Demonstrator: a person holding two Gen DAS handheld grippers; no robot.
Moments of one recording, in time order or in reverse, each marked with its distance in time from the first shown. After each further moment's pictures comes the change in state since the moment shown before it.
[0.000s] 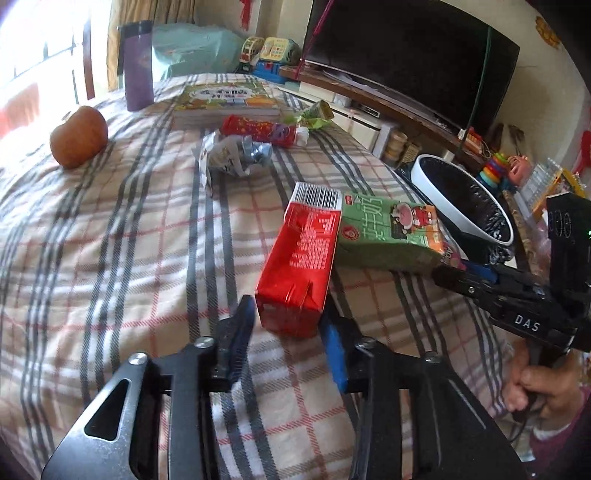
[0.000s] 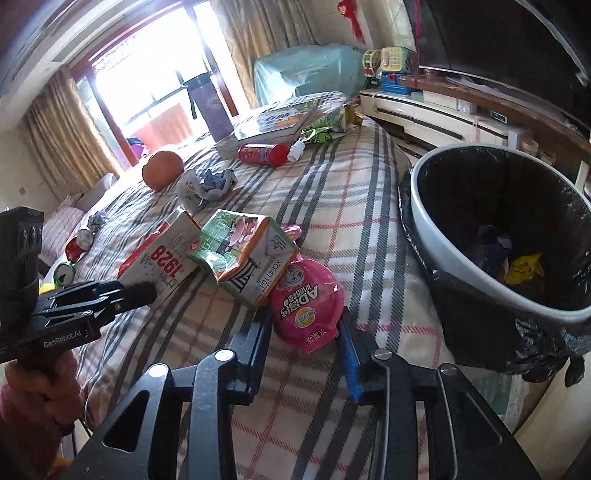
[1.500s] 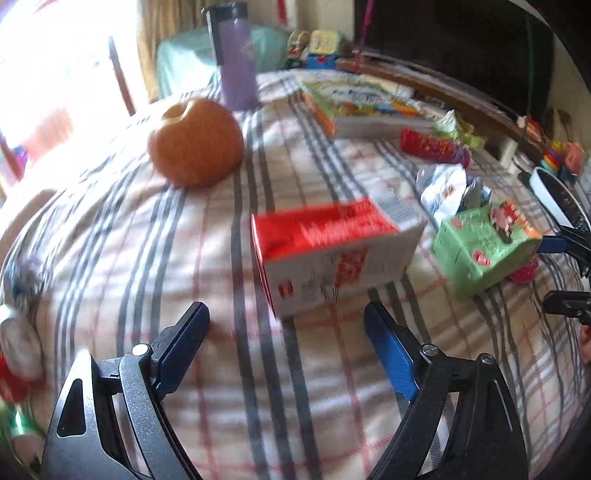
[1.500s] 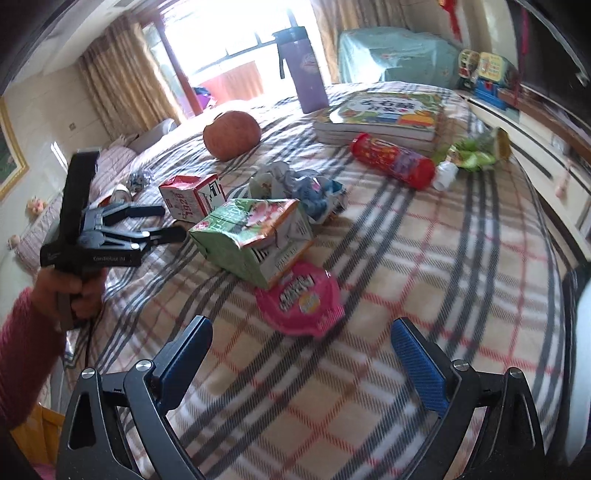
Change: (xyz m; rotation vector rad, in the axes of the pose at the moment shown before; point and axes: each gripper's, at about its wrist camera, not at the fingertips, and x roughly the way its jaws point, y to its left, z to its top) left arm 0.019 0.175 0.044 0.079 0.016 0.202; right arm 0.087 0.085 0.055 -0.259 0.122 0.184
